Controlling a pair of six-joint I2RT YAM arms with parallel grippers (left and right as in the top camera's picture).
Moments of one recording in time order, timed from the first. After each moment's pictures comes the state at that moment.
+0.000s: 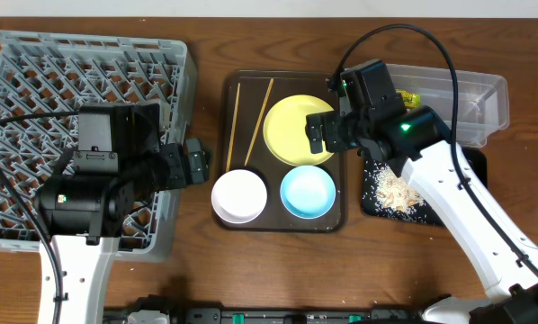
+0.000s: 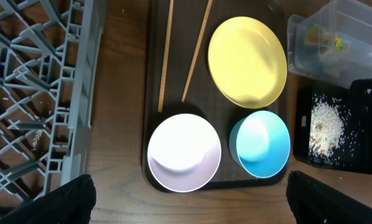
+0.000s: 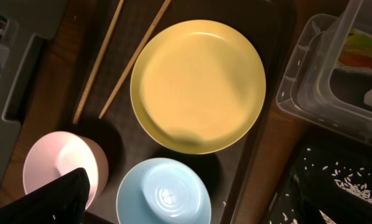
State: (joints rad) left arm -0.06 1.12 1.29 -1.15 0.28 -0.25; right arm 0.47 1.55 1.39 -0.83 -0.06 0.27
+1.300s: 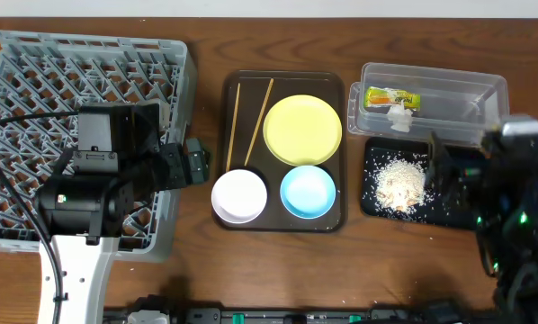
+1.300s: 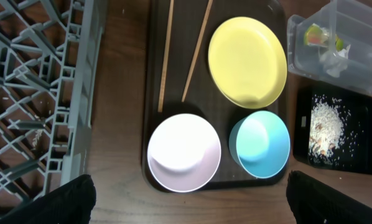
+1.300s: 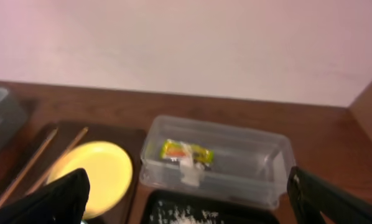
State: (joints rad) left arm -0.06 1.12 1.29 -1.15 0.28 -0.25; right arm 0.19 0.68 1.06 -0.68 0.15 0.02
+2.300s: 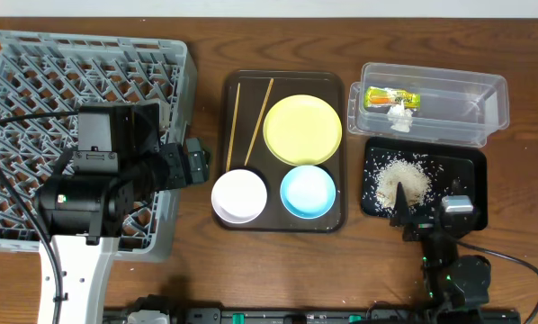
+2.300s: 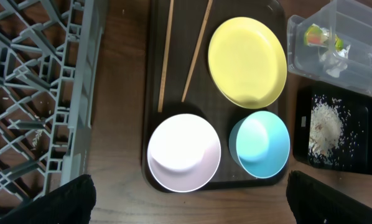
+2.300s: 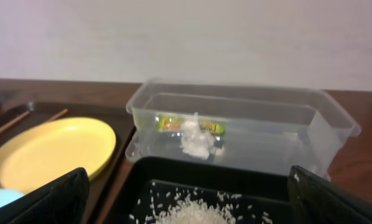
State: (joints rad) left arm -0.06 1.12 1.29 -1.15 0.28 -0.25; right arm 0.12 0.02 0.01 -0.07 0.07 0.01
